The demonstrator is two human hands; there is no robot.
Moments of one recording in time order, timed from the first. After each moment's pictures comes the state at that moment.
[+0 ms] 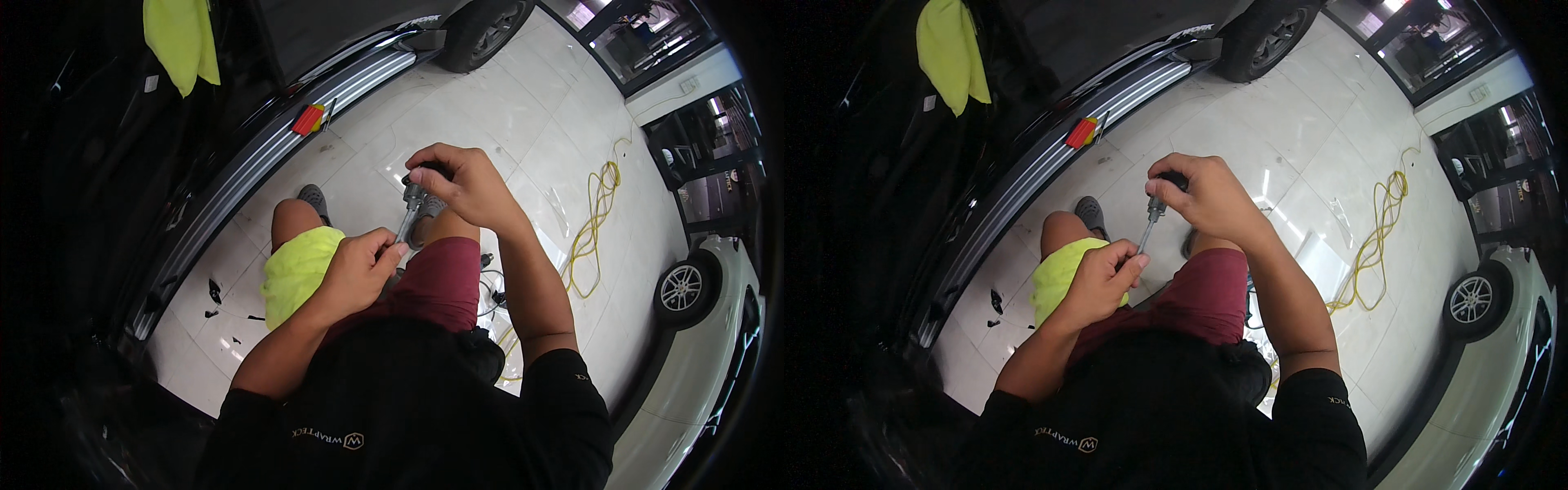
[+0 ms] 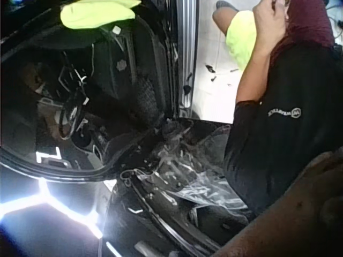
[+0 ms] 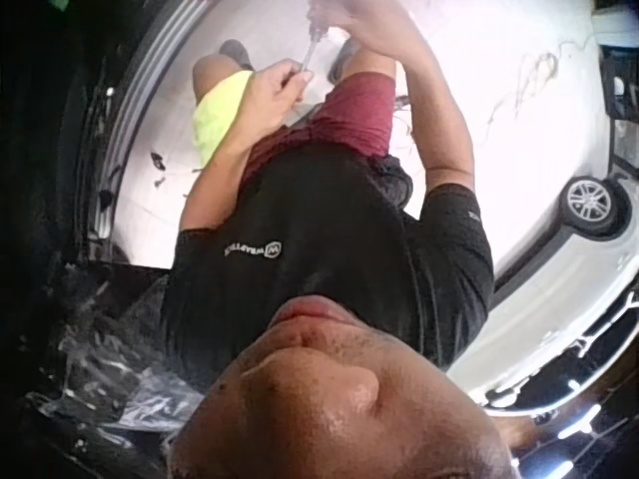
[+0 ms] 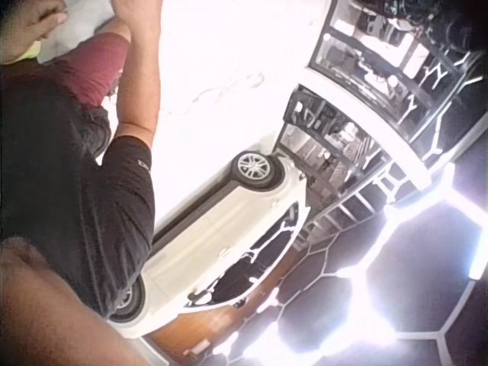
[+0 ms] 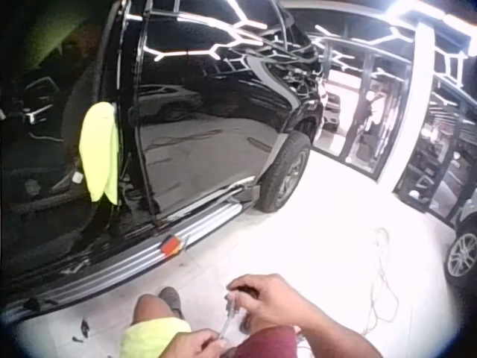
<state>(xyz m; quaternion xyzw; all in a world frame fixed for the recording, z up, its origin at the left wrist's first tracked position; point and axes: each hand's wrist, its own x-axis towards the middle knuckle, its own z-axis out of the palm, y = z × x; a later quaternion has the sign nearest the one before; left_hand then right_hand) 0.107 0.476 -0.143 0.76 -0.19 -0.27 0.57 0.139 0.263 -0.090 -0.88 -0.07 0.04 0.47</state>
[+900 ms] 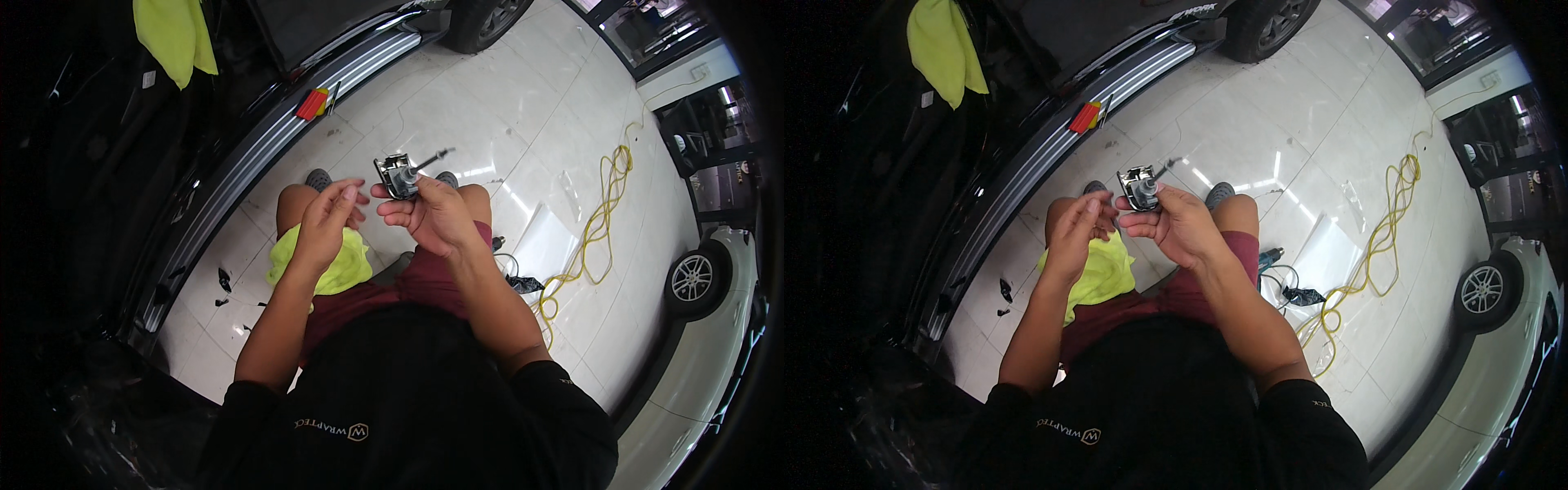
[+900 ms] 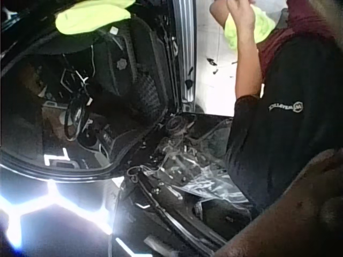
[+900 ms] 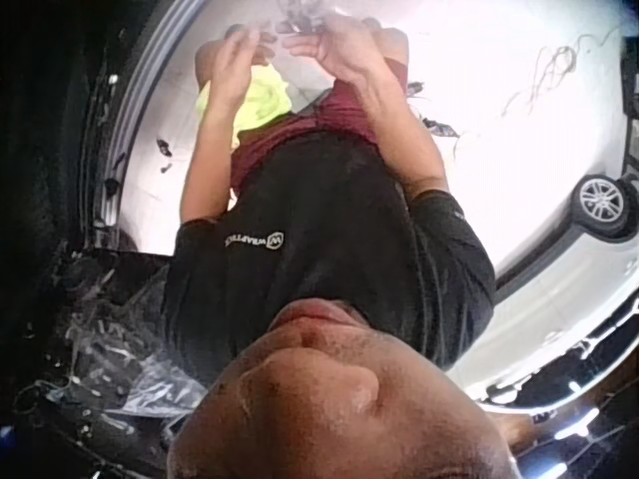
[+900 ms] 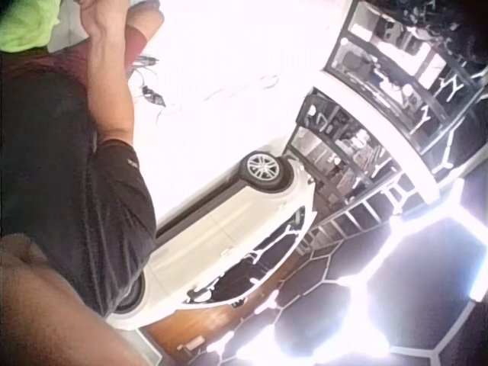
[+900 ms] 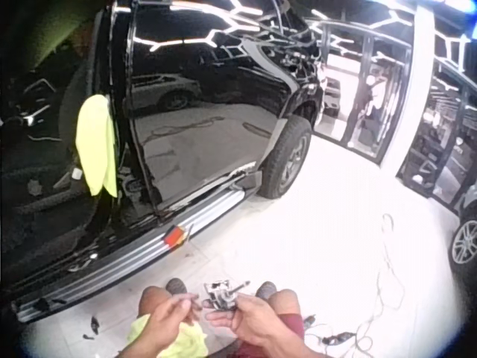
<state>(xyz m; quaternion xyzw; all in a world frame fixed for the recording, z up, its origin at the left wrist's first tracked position) 0.145 0.497 -0.197 0.65 -0.06 -0.22 0.73 0.110 0.304 -0.193 -0.31 0.07 0.15 0.94</state>
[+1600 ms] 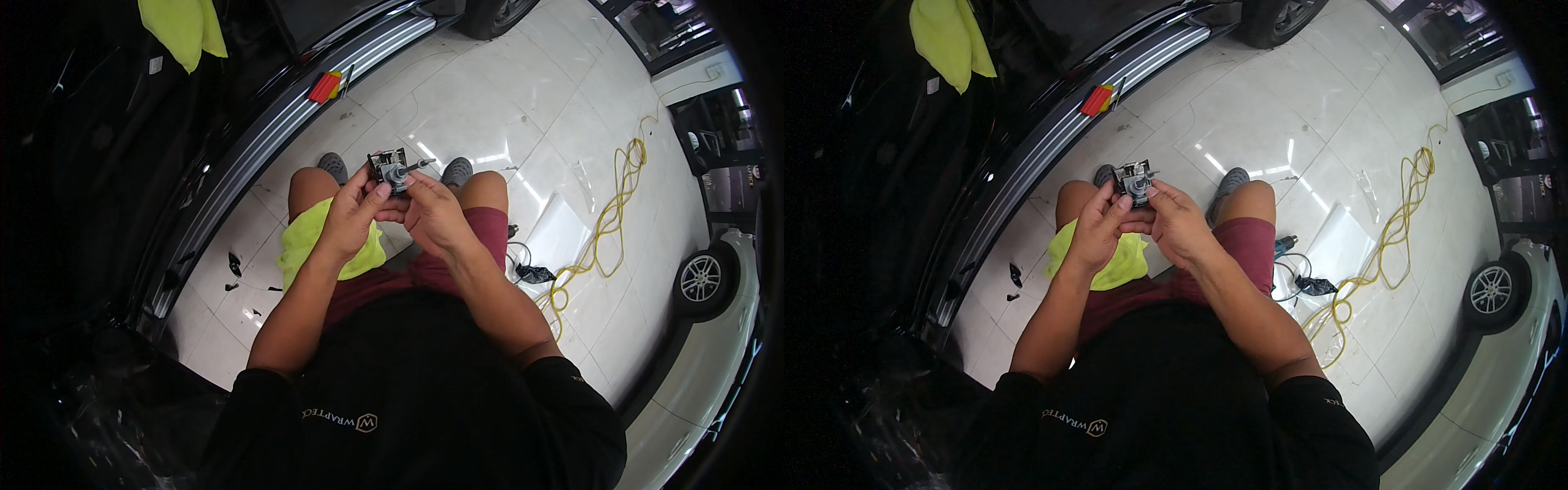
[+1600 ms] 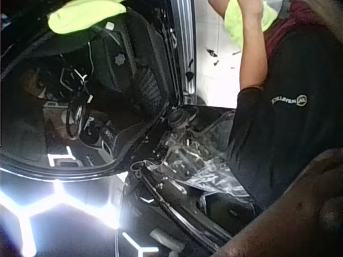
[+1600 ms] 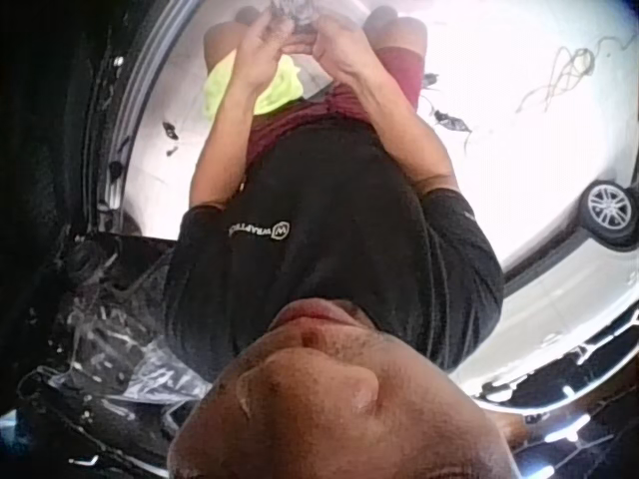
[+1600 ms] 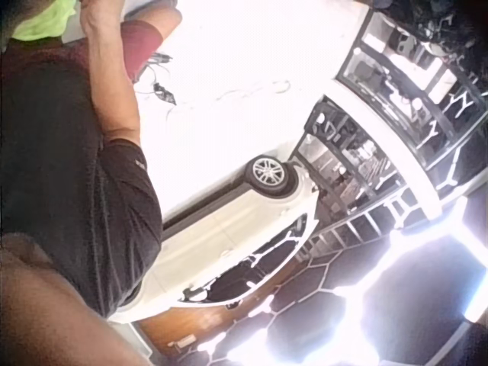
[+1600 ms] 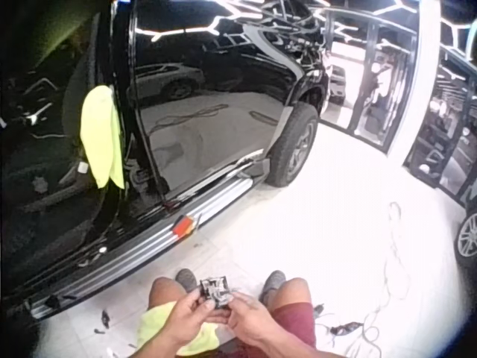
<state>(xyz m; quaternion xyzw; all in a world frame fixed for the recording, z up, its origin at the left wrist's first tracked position) 0.136 0.487 -0.211 0.47 -0.08 -0.29 0.83 0.099 0.339 -0.207 -0.32 0.08 0.13 0.94</state>
